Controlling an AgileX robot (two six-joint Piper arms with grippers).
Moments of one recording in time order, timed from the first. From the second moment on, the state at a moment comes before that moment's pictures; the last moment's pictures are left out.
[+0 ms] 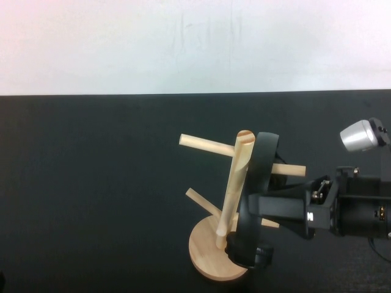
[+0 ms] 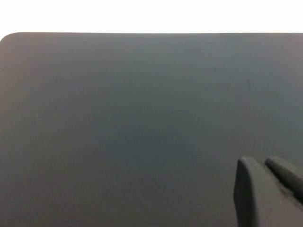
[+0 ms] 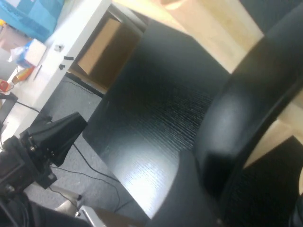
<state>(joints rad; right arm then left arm) 0.38 1.23 -0.57 1.66 0.80 -1.29 -0.18 -0.01 0.02 0.21 0.38 -0.20</state>
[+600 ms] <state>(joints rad) 0.50 1.36 -0.58 1.68 0.84 -1.33 -0.18 -0.01 0.02 0.21 0.38 -0.20</state>
